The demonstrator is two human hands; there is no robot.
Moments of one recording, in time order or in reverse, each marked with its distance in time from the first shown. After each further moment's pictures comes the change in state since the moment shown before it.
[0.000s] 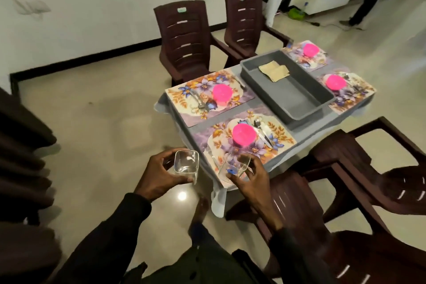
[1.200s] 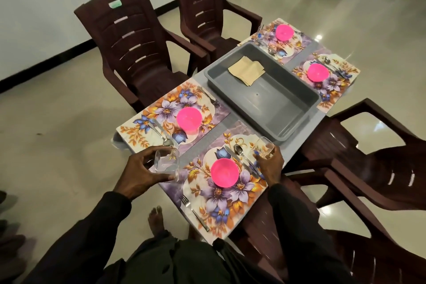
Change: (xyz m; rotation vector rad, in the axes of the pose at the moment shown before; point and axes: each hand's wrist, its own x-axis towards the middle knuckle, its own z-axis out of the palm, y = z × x) left_hand 0.295 0.006 0.018 0.074 -0.221 -0.063; right_hand 0.287 0.142 -0.094 -0.176 0.537 0.426
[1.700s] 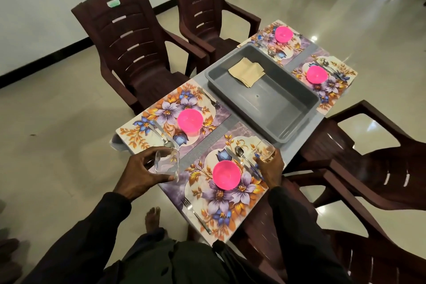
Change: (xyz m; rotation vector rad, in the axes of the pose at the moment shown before) left_hand 0.017 -0.007 -0.011 -0.029 -0.031 0.004; right_hand 0.001 0.000 0.006 -0.099 -0.011 0.012
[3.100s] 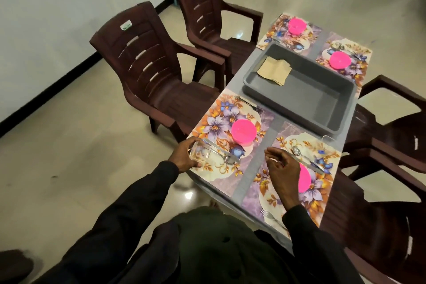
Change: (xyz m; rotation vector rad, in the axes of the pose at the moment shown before) left_hand 0.178 -0.106 -0.174 0.196 -0.400 -0.044; right_hand -0.188 -0.196 0.159 0.208 0.106 -0.154
